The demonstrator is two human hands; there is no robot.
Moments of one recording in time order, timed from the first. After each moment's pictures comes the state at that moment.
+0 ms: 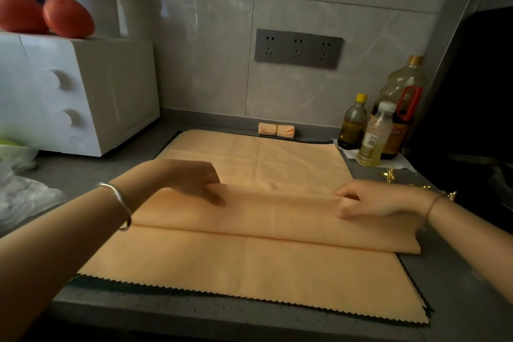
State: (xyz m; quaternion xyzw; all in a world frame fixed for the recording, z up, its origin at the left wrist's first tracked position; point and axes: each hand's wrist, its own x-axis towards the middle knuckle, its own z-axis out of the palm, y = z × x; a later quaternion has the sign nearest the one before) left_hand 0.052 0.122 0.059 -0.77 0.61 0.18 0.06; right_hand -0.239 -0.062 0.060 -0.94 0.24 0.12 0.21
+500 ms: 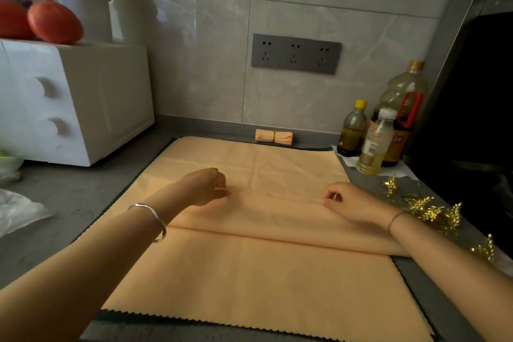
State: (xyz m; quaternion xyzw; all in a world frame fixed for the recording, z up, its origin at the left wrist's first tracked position) left_hand 0.059 0.070 0.021 -0.81 0.58 0.07 -0.06; right_hand -0.209 -0.109 0.011 -0.92 0.34 -0.07 0.16
